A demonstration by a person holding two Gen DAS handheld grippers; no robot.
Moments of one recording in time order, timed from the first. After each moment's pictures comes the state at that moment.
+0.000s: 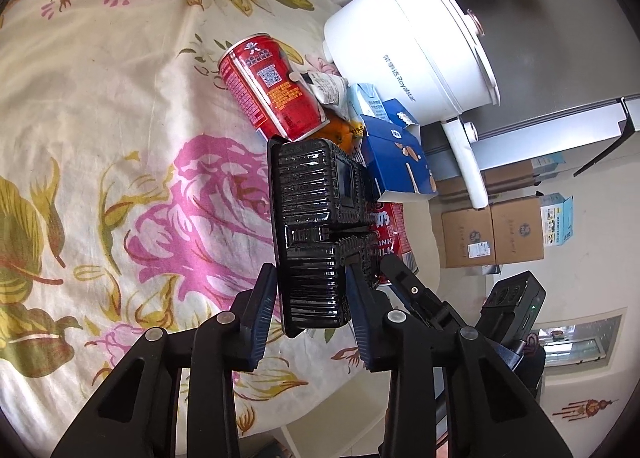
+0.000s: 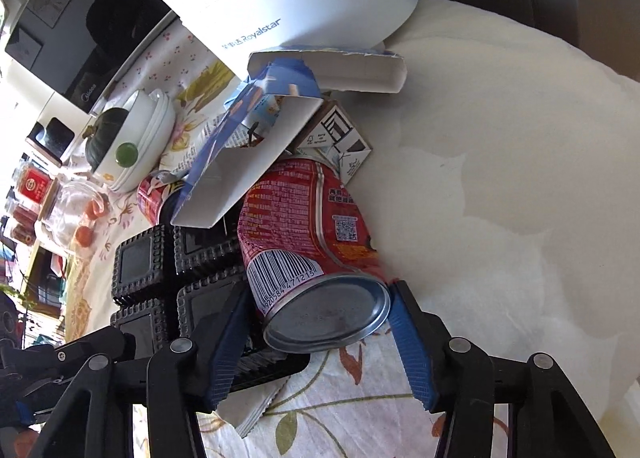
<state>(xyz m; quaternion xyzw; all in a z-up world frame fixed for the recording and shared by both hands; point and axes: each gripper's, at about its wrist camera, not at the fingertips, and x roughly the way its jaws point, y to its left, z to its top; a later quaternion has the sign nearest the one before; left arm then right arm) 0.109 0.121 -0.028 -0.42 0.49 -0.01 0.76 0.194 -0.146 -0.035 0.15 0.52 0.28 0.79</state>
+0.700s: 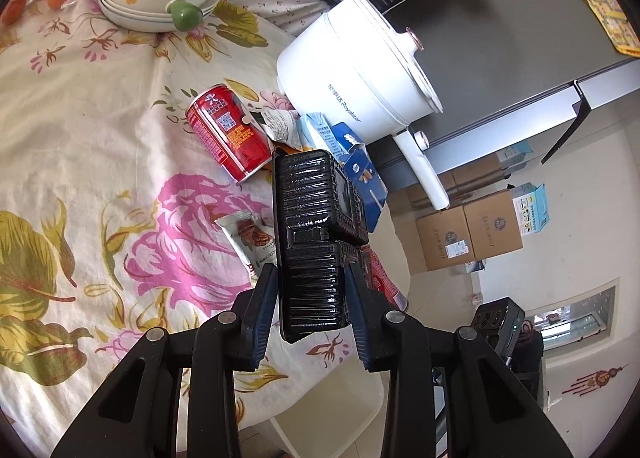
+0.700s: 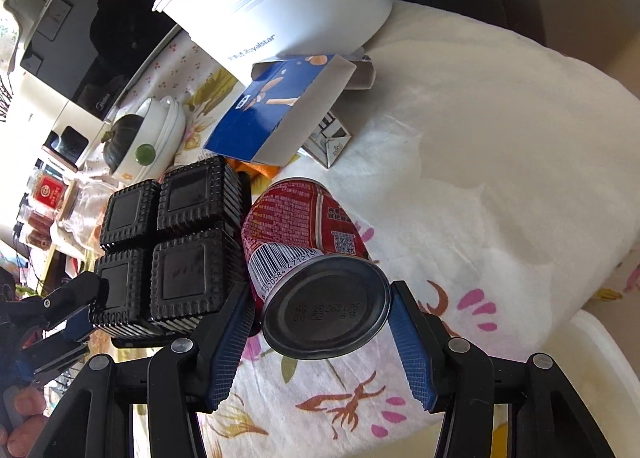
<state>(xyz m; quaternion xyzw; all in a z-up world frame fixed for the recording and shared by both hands) 0.090 0.130 0.014 -0.41 0.43 -0.05 0.80 0.165 -0.181 -0.012 0.17 0.52 0.28 0.79</state>
